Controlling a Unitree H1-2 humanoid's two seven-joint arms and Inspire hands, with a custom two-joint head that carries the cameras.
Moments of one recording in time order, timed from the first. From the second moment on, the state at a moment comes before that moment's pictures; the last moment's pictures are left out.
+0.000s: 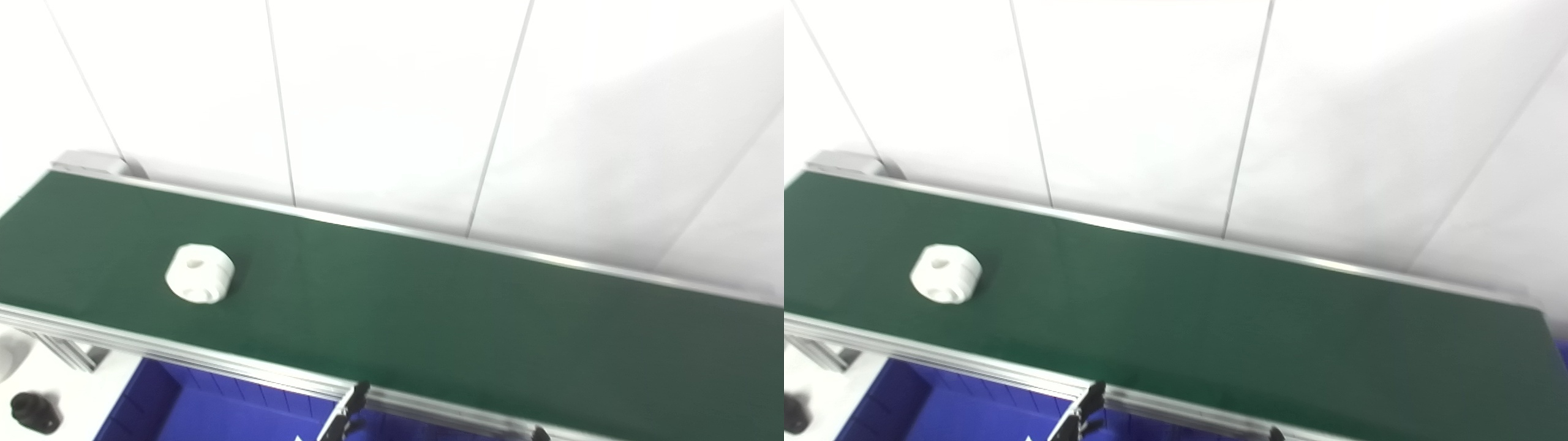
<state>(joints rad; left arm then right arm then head) 0.49 -0.05 -0.32 -0.04 0.29 -0.40 0.03 0.58 -0.02 0.21 -0.04 -0.10 -0.41 -0.11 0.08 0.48</state>
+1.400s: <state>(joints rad) -0.29 0.42 -0.15 -0.37 0.62 -0.08 -0.42 0.51 0.04 0.24 -0.04 -0.08 -0.41 -0.03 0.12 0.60</state>
